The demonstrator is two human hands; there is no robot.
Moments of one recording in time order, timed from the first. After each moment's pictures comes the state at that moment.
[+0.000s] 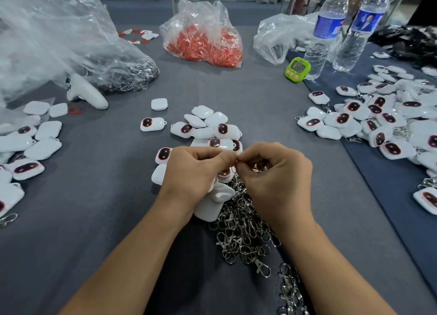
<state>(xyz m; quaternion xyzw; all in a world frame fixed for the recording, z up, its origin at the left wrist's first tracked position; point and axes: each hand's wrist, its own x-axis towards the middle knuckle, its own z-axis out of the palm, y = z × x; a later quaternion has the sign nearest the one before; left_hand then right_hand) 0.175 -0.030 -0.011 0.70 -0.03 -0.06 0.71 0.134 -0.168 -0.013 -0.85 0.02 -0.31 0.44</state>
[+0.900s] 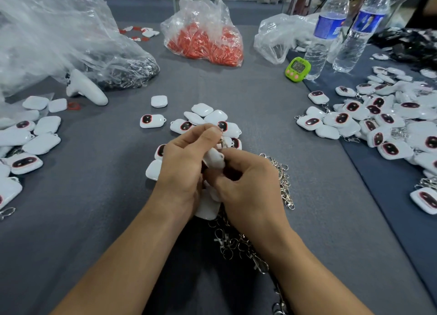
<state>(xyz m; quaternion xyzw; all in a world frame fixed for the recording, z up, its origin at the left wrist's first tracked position) 0.172 -0.035 0.003 0.52 0.03 -0.07 0.85 0.124 -0.133 -0.011 -0.81 -0.02 -0.16 0.56</state>
